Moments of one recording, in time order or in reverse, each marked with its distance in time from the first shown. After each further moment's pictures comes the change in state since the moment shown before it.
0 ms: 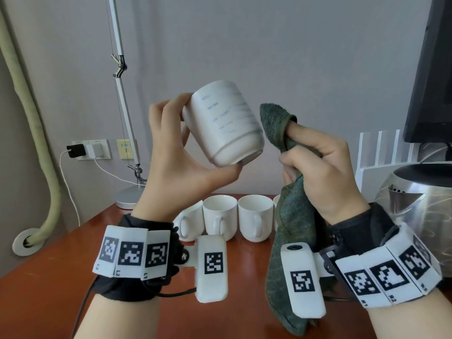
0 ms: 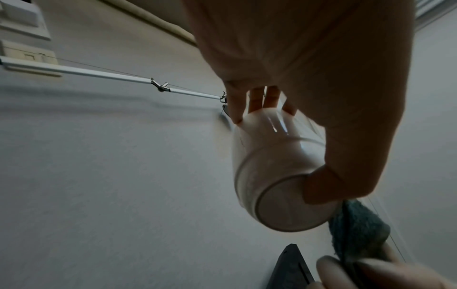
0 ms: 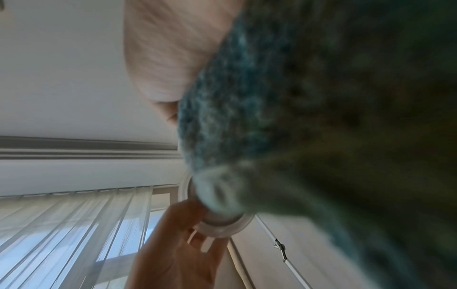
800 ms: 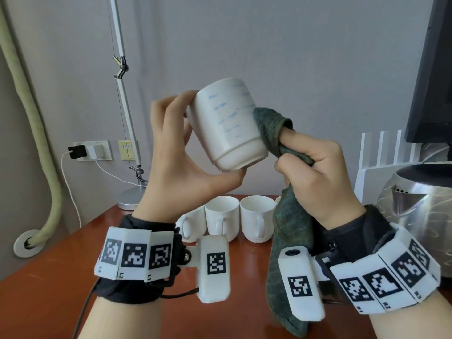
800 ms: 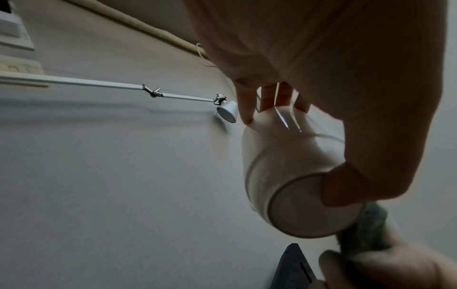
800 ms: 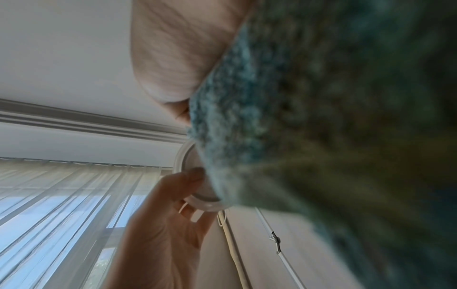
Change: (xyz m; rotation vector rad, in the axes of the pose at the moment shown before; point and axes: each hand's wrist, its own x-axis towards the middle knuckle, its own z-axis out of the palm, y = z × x) left_hand 0.000 -0.003 -0.004 0.023 -0.001 0.112; right_hand -0.002 -0.002 0.013 -0.183 0.004 -0.186
